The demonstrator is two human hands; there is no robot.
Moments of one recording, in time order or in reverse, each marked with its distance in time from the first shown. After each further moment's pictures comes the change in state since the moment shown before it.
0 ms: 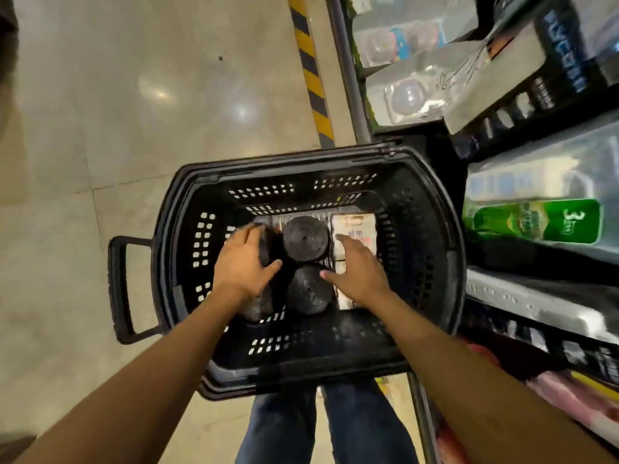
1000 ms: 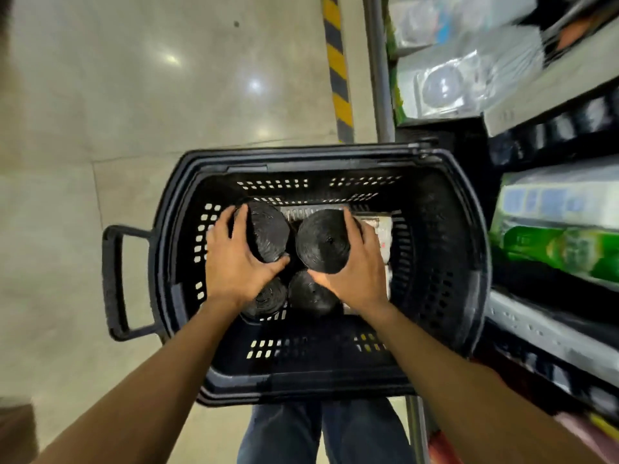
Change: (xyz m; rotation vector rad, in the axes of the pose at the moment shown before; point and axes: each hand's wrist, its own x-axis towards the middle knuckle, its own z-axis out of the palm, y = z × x) left_hand 0.005 -0.011 0.003 -0.221 0.264 -0.125; right_hand 0.018 -0.017 0.013 0.083 0.266 -0.147
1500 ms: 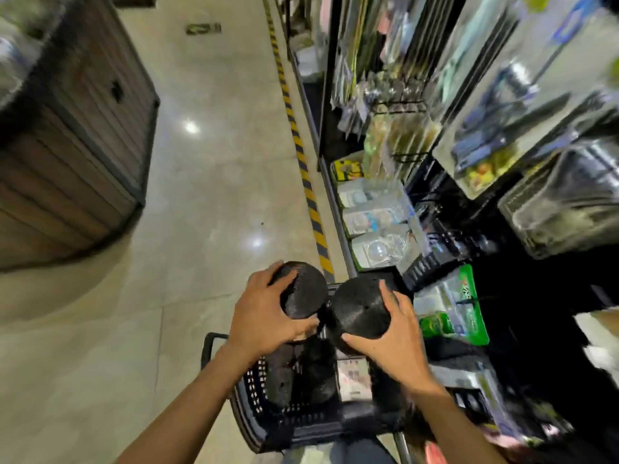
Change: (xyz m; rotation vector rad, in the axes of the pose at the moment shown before) left_hand -0.133 0.143 -0.298 -0.026 0.033 0.432; right_hand -0.183 -0.184 -0.244 0.155 0.207 -0.003
